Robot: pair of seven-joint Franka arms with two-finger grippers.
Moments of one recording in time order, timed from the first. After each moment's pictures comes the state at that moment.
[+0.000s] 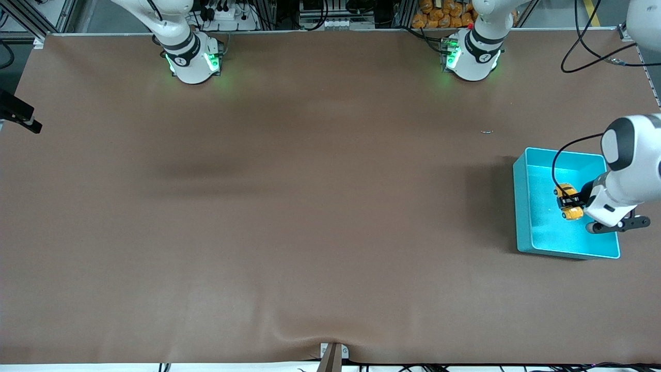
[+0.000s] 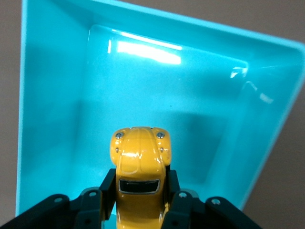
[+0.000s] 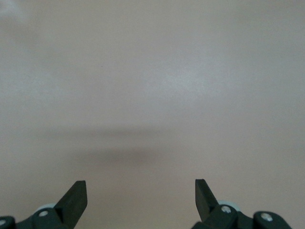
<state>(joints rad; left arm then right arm) 0.46 0.43 -0.30 -1.85 0.34 2.15 -0.12 -0.22 -0.07 0.05 -1.61 0.04 1.59 -0.18</state>
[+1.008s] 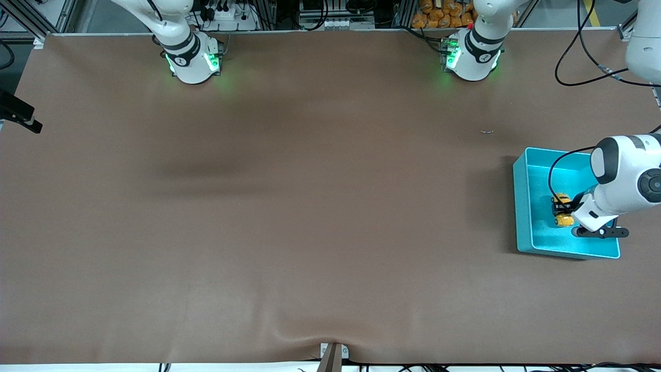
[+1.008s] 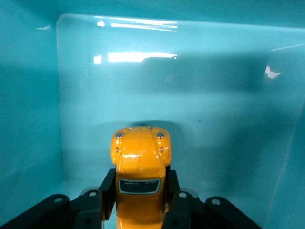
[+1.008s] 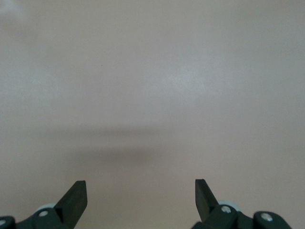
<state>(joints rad) 0.54 0.58 -0.31 -1.86 0.42 2.32 0.02 -0.22 -0.07 0.05 -1.61 0.04 1.59 -0.18</state>
